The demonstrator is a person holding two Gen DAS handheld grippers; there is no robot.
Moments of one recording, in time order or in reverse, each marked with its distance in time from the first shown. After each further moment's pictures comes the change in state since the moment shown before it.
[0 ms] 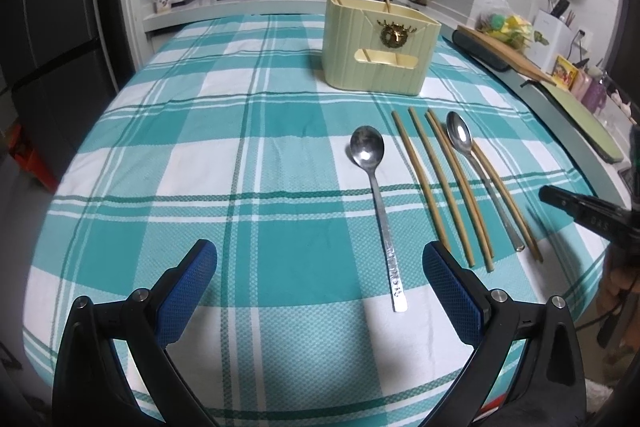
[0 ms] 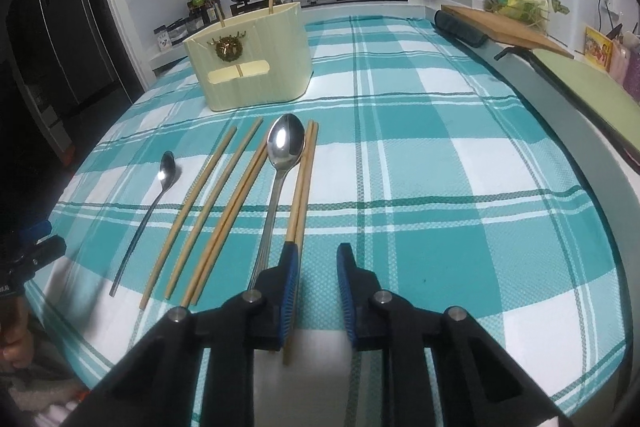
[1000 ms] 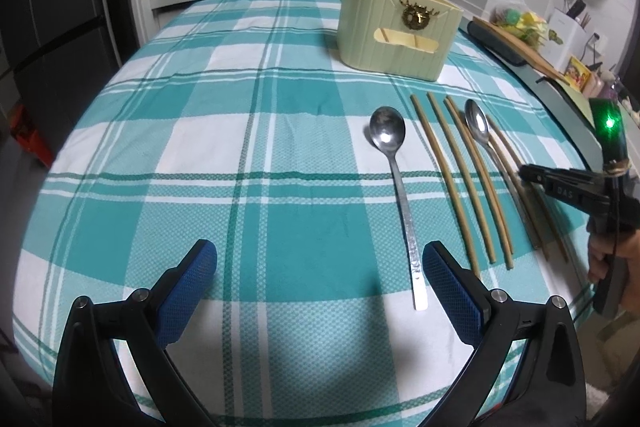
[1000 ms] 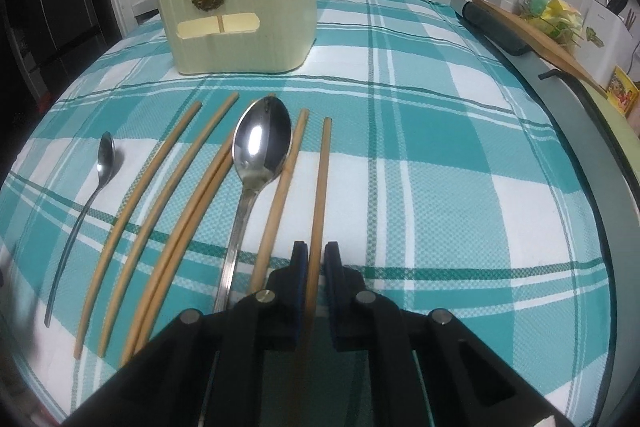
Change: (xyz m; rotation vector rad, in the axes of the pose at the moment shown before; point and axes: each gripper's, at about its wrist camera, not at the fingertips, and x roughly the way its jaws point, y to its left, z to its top) left arm 0.024 0.011 -0.003 -0.042 0.062 0.007; right arm 0.074 0.013 0.037 -0.133 0.132 -0.121
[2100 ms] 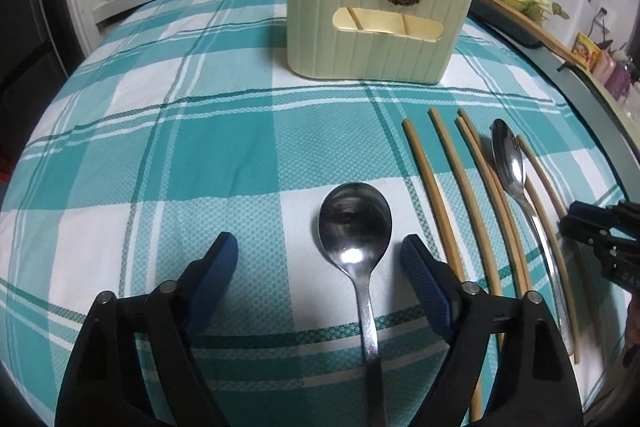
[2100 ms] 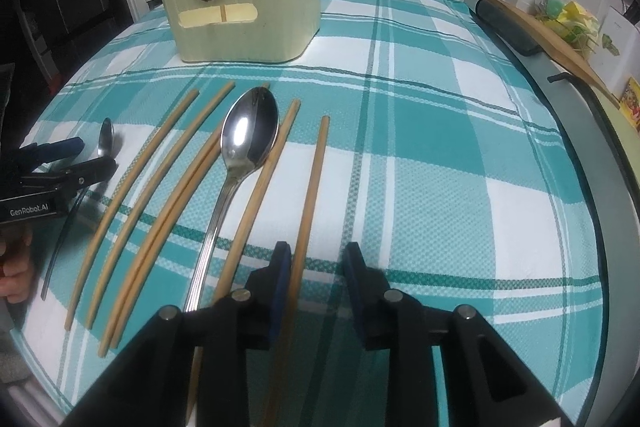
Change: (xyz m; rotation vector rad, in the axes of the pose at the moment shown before) left arm 0.110 -0.048 0.072 0.088 0.056 -0.017; right arm 0.004 -0.019 0.006 -0.059 0.037 0.061
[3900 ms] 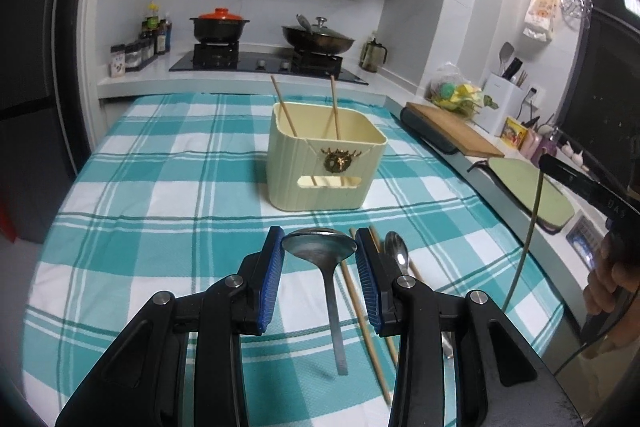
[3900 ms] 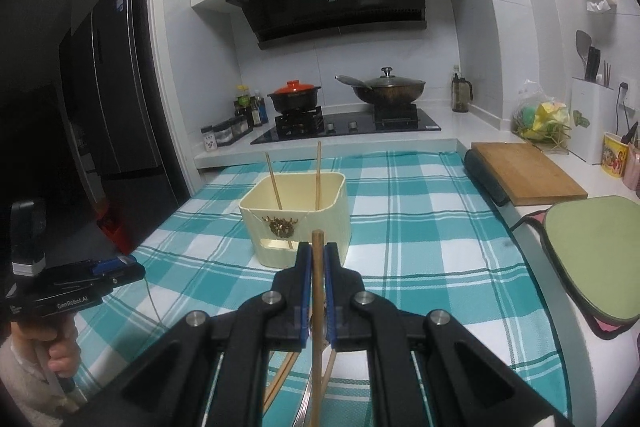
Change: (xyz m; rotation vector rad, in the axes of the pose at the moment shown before) left arm -0.167 0.026 0.019 -0.021 -0.331 -0.194; right arm -0.184 0.004 0.036 0.089 -0.577 0.125
